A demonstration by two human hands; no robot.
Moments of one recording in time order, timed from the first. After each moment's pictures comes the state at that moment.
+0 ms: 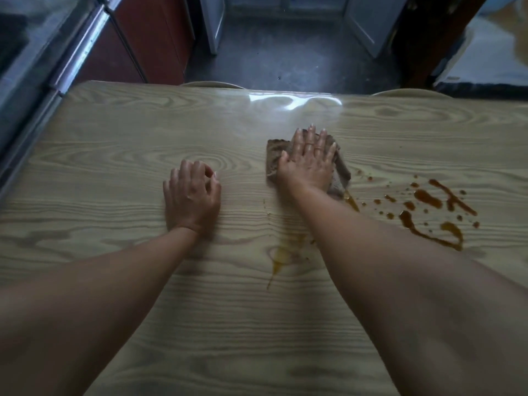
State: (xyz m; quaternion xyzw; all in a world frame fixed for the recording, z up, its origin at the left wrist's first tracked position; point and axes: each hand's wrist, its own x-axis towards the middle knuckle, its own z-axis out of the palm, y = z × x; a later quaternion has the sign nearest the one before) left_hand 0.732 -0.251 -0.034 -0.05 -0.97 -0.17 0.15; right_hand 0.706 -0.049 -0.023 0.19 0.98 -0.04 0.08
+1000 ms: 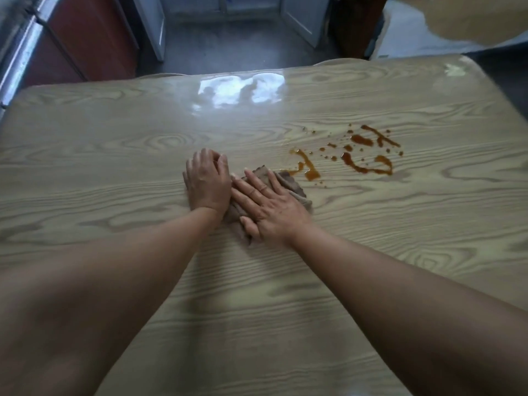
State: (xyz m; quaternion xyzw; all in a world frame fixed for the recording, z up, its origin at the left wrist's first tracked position) left_hand 0.788 -0.182 -0.036 -0.06 -0.94 -0.31 0.09; right_hand 0.886 -0.062 -0.026 -0.16 0.99 -0.01 0.05
